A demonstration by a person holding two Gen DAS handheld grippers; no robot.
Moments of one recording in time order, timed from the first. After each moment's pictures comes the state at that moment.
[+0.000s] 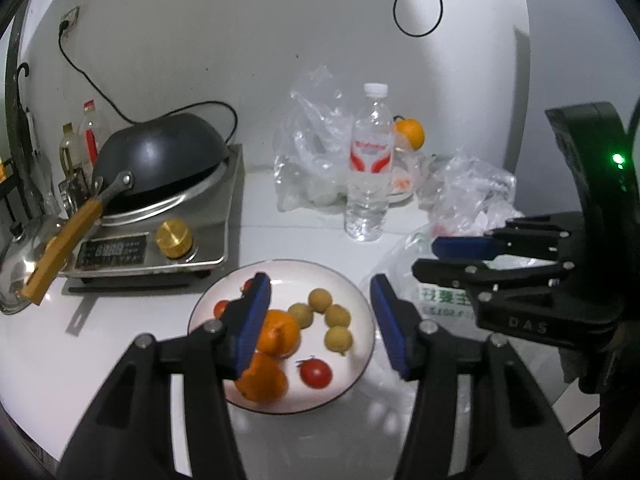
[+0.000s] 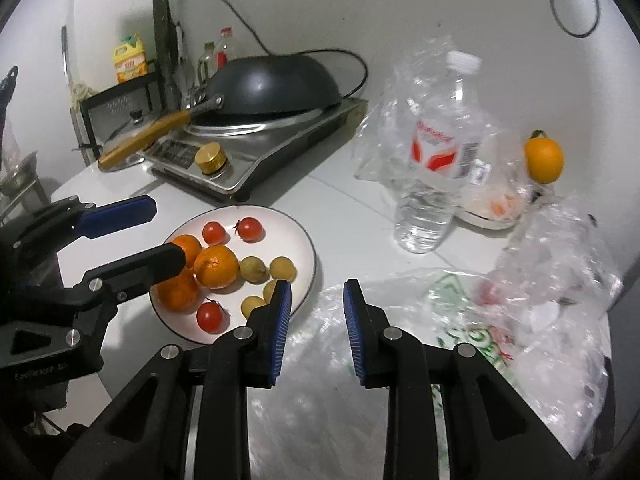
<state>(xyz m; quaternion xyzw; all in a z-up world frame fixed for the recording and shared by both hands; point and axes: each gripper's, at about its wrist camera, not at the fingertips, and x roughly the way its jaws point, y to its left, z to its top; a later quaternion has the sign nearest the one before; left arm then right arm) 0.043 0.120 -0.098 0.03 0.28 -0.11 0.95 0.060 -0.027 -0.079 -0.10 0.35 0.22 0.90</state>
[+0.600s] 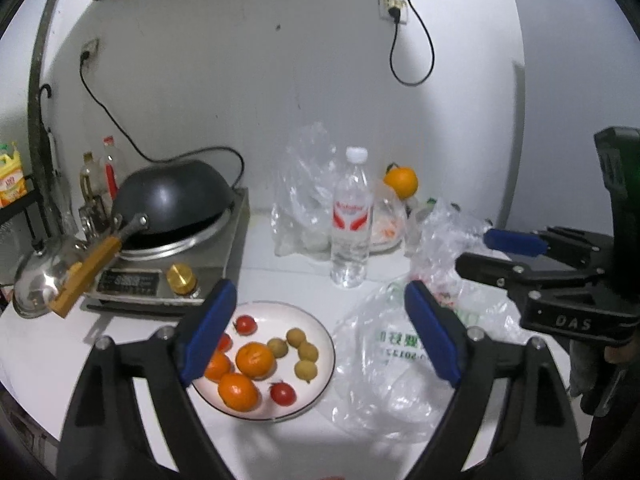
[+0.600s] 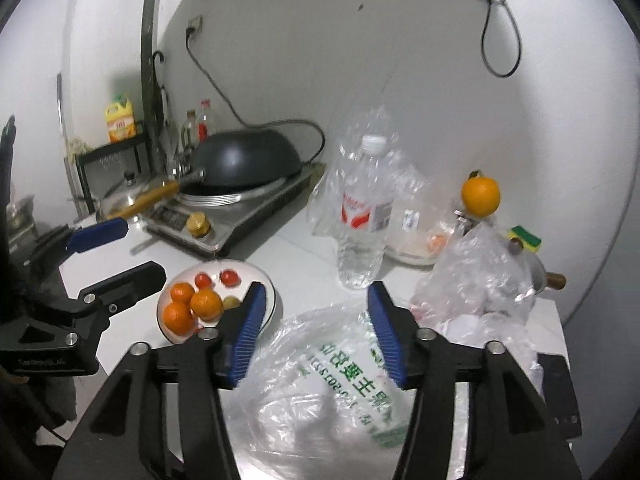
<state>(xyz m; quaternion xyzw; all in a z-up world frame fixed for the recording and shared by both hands) 0.000 0.090 -0.042 0.02 0.21 -0.08 0.97 0.008 -0.089 -0.010 -0.05 0.26 0.19 0.95</state>
